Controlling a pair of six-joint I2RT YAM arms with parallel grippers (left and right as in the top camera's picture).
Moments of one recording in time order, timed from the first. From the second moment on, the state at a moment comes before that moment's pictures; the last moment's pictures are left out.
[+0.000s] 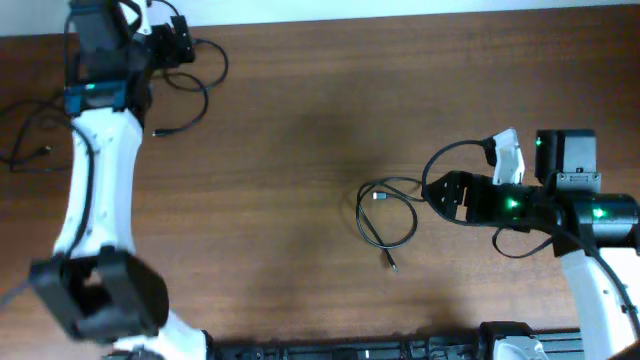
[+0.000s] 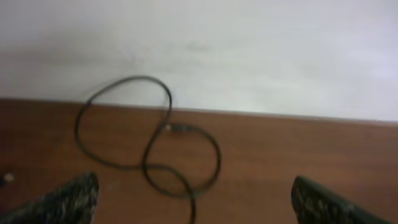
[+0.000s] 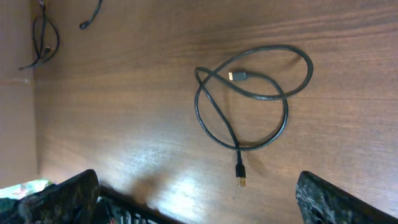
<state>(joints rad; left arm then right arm) 0.09 1.80 1.64 -0.34 0.05 -0.01 -0.06 1.08 1.09 -1.13 -0.58 0.20</state>
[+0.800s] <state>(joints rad) 0.03 2.30 1.68 -0.50 -0.29 -0.32 -0.06 1.20 1.09 -1.12 -0.58 0.21</state>
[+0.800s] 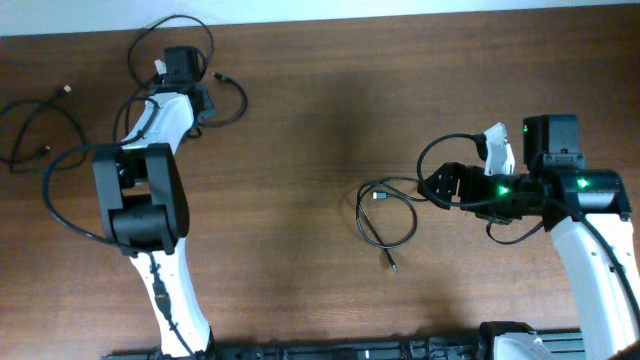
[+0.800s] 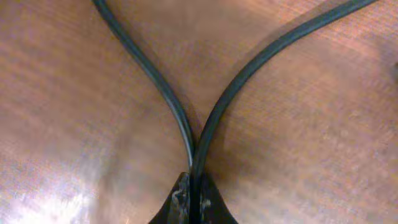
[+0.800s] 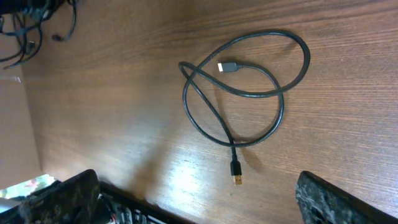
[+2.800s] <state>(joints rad) -0.70 1.45 1.02 -0.43 -0.53 -0.55 -0.06 0.70 1.34 -1.42 0.00 0.35</state>
